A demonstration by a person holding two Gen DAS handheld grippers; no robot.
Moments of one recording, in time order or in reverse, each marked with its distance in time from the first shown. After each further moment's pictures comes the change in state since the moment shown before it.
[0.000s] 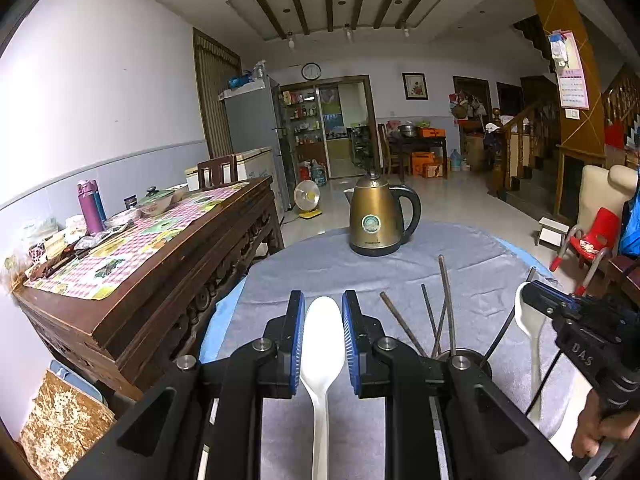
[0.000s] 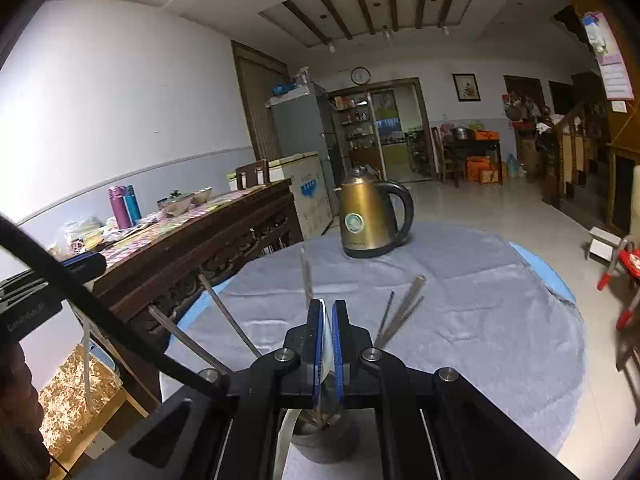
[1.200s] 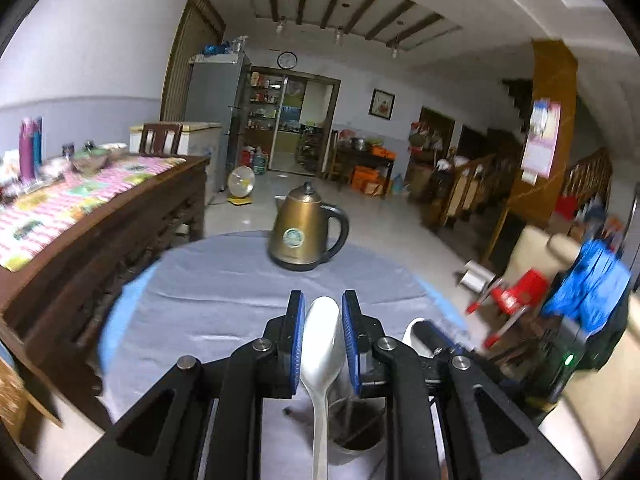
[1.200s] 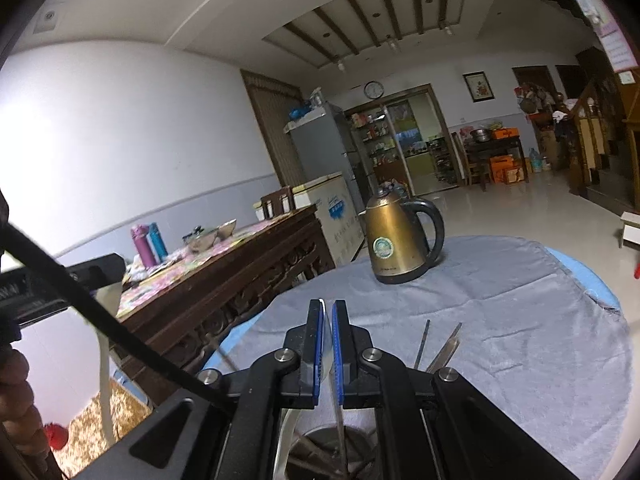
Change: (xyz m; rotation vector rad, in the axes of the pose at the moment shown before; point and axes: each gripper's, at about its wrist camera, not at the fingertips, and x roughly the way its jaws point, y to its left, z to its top) left arm 0.026 -0.002 0.042 -0.272 0.019 -0.333; right arm 0.037 -0.024 0.016 0.103 -0.090 0.128
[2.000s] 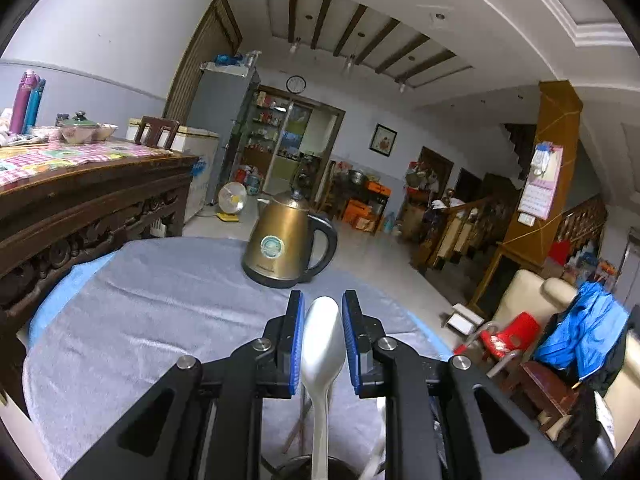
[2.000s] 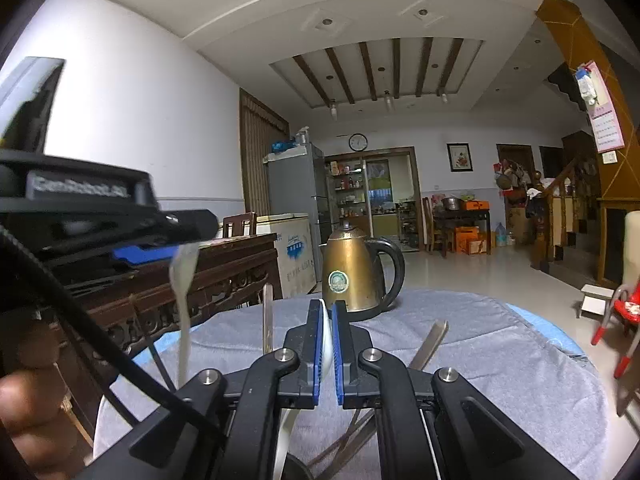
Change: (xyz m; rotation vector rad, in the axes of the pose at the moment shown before) left arm 0.094 -0.016 -0.050 -0.077 -0.136 -0.016; right arm 0.023 0.007 -0.045 -0.219 -0.179 -0.174
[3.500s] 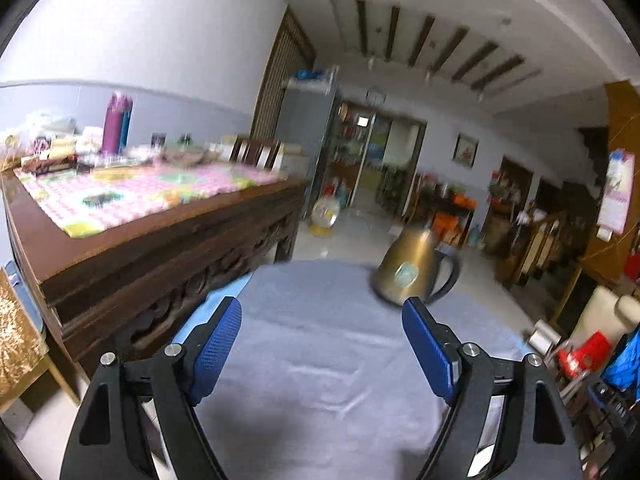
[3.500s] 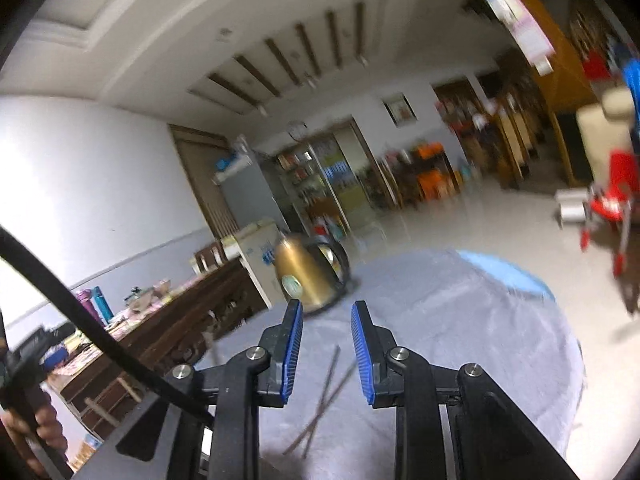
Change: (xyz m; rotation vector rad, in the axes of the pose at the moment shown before) left arm -0.042 0.137 0.039 -0.025 0.004 0.323; right arm -0.040 -0.118 0.028 0.387 0.109 -0.077
